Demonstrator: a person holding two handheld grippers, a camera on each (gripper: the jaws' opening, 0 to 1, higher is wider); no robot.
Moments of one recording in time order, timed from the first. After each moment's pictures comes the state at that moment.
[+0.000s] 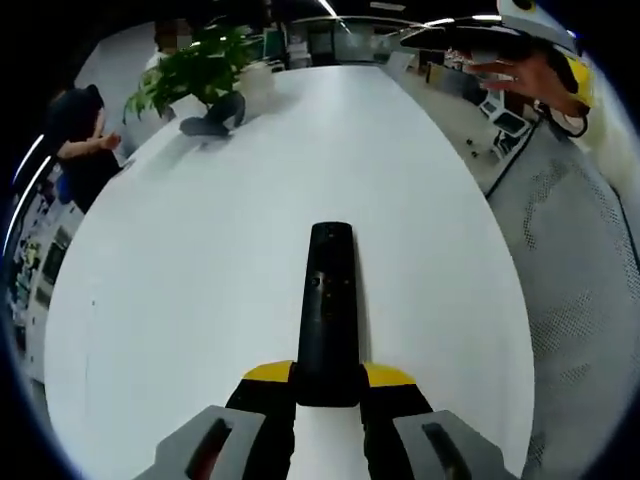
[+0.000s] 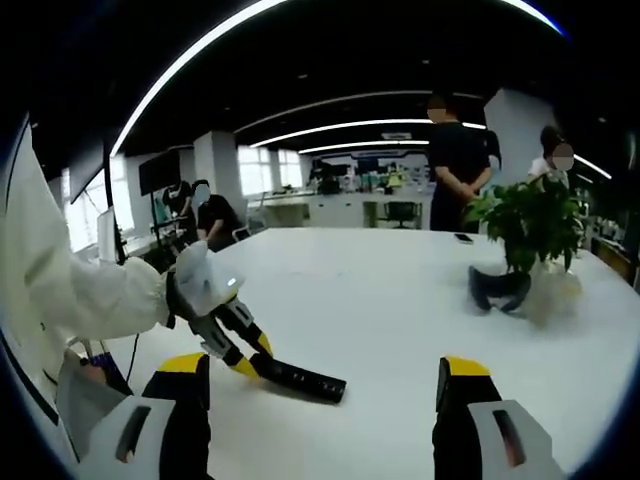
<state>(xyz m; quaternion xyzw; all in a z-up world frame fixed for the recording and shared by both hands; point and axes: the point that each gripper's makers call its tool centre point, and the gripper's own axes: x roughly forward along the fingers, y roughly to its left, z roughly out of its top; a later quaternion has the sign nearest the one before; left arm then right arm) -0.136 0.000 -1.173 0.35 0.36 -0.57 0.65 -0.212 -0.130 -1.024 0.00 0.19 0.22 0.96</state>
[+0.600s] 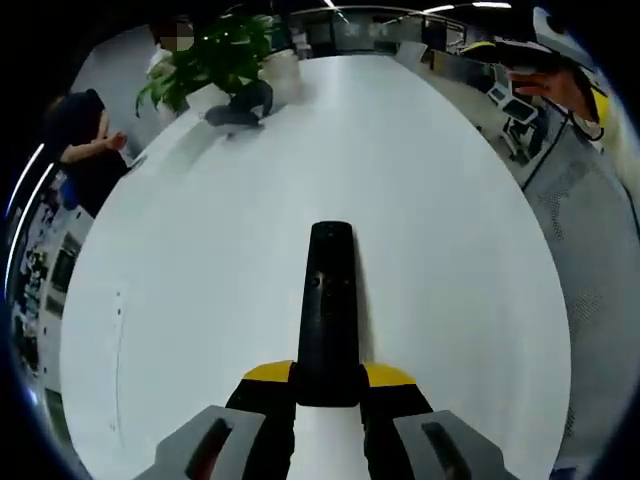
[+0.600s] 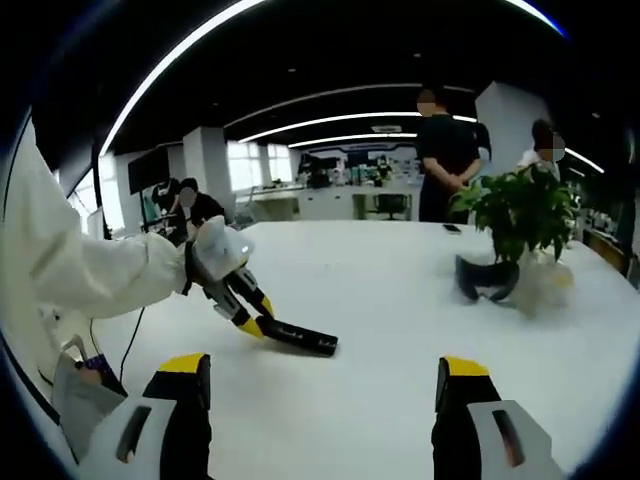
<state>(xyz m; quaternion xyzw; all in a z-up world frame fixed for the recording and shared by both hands) -0.064 0.010 -1.169 0.39 0.36 -0.55 0.64 -0.211 -0.153 -1.035 0.01 0.22 0.20 0.96</state>
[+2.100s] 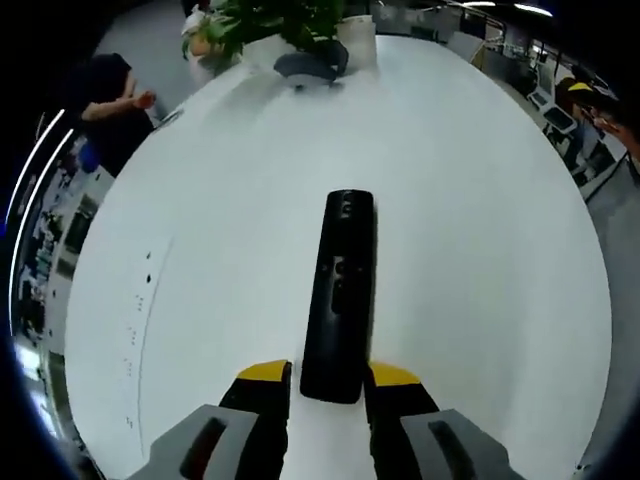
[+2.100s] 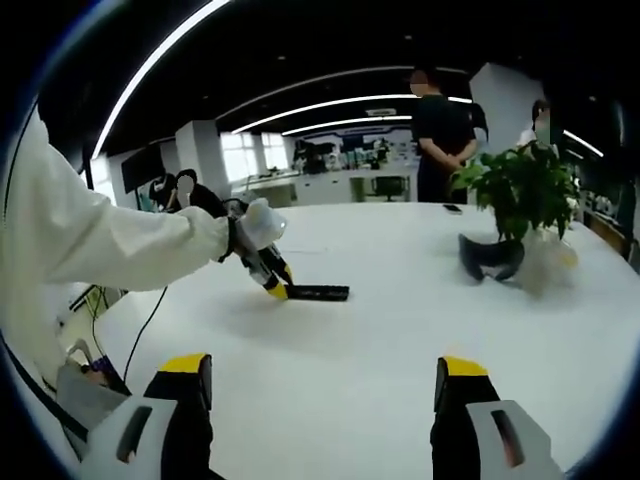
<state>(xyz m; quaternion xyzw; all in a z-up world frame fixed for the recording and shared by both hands) 0.031 0.032 -1.186 0.39 0.40 -0.46 0.69 -0.212 -0.141 -1.046 0.02 0.24 0.20 0.95</state>
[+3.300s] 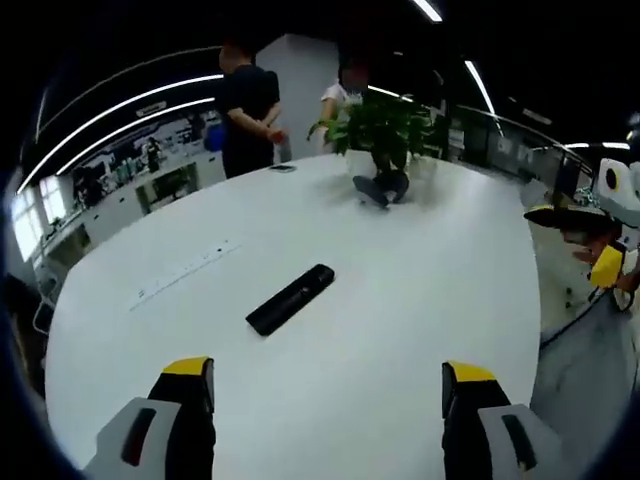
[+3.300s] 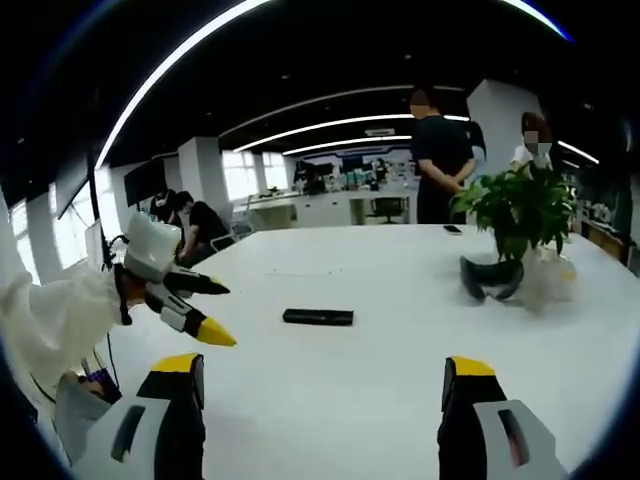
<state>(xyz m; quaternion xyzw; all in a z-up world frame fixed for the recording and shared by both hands) -0.117 0.050 -1.086 0.13 0.30 -0.36 0.87 -0.203 -0.135 -1.030 0.03 0.20 0.19 0.96</state>
